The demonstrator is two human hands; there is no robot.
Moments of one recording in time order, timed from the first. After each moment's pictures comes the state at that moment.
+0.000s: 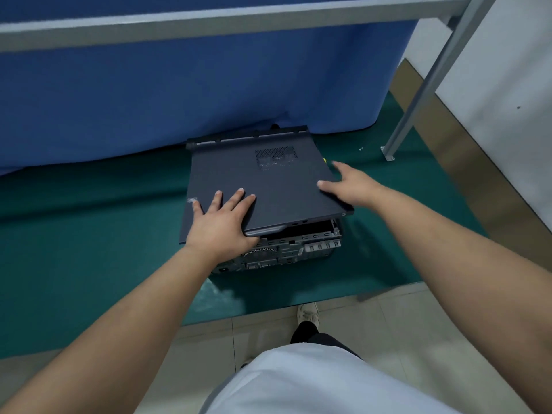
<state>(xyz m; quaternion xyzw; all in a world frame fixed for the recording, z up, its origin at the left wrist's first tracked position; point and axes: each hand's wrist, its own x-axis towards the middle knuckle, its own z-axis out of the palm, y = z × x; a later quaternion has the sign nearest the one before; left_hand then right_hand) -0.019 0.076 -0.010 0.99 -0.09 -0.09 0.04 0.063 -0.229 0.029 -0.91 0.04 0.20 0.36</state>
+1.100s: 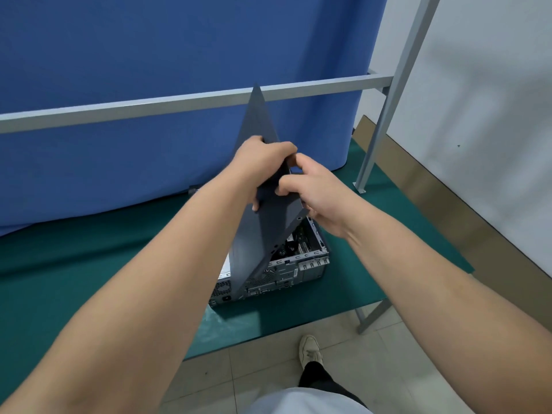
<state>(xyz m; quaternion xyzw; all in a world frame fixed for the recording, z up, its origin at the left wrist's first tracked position) -0.016 -0.007 0.223 0.83 0.06 -0.11 0.54 -0.078 -0.134 0.202 -0.74 -0.04 0.12 0.66</state>
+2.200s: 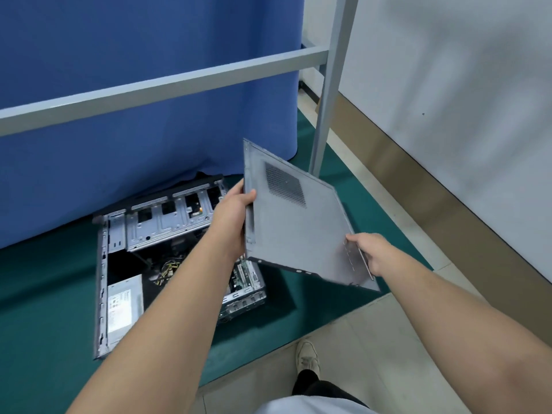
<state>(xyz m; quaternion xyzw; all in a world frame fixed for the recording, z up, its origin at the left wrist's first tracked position) 0.082 -0.163 0.087 0.59 0.17 -0.19 0.77 0.029 -0.458 -0.045 -0.65 0.46 0.16 0.58</state>
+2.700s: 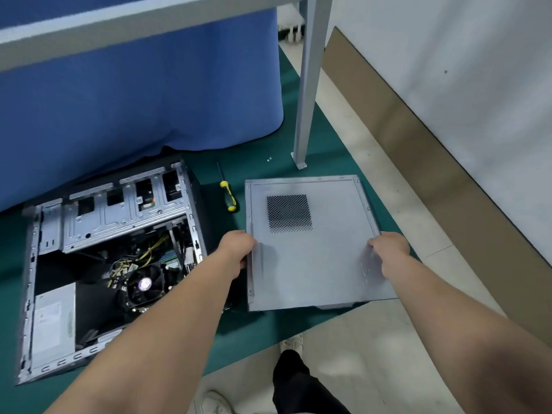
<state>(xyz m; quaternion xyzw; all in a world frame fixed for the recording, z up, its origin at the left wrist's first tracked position) 0.121 -0.244 -0.086 0.70 0.32 -0.32 0.55 0.061 -0.564 -0.117 -0.69 0.54 0.10 0.47</state>
